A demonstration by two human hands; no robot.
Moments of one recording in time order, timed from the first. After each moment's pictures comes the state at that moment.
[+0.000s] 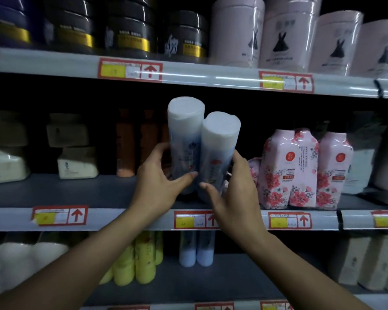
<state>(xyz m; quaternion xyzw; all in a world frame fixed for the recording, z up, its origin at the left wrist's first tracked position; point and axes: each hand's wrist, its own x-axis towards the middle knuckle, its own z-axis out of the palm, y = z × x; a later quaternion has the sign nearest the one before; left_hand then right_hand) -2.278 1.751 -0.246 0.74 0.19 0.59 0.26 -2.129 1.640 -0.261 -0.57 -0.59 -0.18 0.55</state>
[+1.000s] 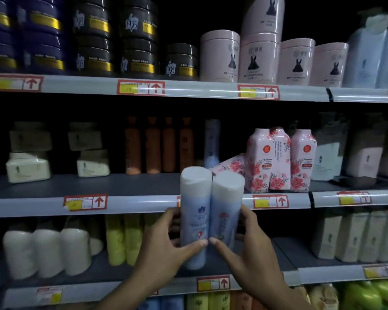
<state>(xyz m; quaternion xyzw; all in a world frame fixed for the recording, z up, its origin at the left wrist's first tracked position) -2.336 1.630 -0.338 0.76 0.25 0.46 0.38 -2.152 1.518 -0.353 -0.63 -0.57 -0.06 0.53</state>
